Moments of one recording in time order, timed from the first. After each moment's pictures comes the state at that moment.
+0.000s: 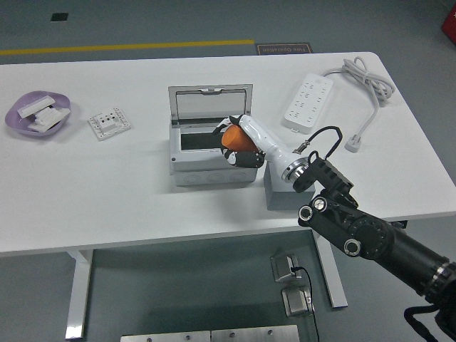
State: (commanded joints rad) left arm 0.12 0.08 -1.42 -0.18 1.41 0.19 0.26; right arm 0.67 -0.11 0.67 0.96 -1.63 -0.23 0.18
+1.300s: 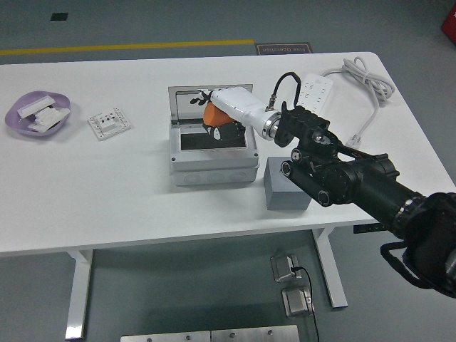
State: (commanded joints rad) left arm 0.06 0.12 -1.36 -0.18 1.39 0.19 0.27; right arm 0.97 0.00 0.54 0.59 -1.81 -0.17 0.27
